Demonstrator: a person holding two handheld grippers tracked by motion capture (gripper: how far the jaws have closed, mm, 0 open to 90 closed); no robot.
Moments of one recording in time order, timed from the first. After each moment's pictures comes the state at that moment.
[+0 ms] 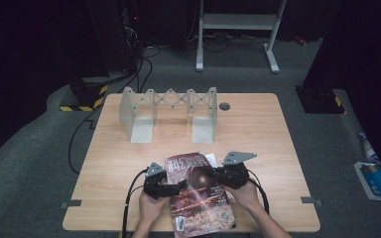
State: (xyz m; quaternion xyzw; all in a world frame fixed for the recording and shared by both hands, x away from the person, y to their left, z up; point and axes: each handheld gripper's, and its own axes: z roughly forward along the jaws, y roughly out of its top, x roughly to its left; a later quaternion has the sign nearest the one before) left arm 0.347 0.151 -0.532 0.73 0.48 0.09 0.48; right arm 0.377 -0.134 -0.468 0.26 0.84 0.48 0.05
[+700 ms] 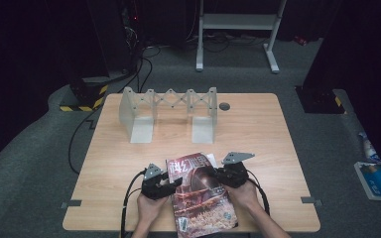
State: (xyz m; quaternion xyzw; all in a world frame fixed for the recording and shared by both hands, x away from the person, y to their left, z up) left arm 0.342 0.154 -0.530 0.73 0.47 0.12 0.47; right arm 0.387 -0.137 -0.490 0.29 0.84 0.45 0.05
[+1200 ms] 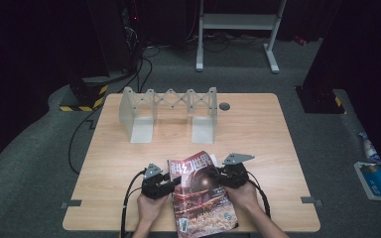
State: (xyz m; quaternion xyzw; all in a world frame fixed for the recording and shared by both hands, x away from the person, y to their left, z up) left arm 0.342 0.153 -0.531 0.73 0.48 0.11 0.47; right arm 0.389 -0.141 -0.502 0.32 0.84 0.44 0.07
